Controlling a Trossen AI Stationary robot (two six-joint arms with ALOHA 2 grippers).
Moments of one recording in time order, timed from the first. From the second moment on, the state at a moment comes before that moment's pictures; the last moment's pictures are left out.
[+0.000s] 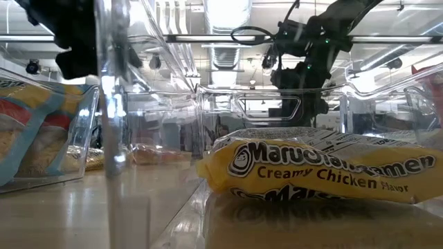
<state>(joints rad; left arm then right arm) -0.44 1.12 0.69 -0.35 -0.53 -0.95 -0.35 1.50 0.94 -0.48 0.00 0.39</state>
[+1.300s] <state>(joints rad) -0.13 1.09 0.55 -0.81 -0.10 -1.25 -0.35 1.50 0.94 -0.48 0.00 0.39</state>
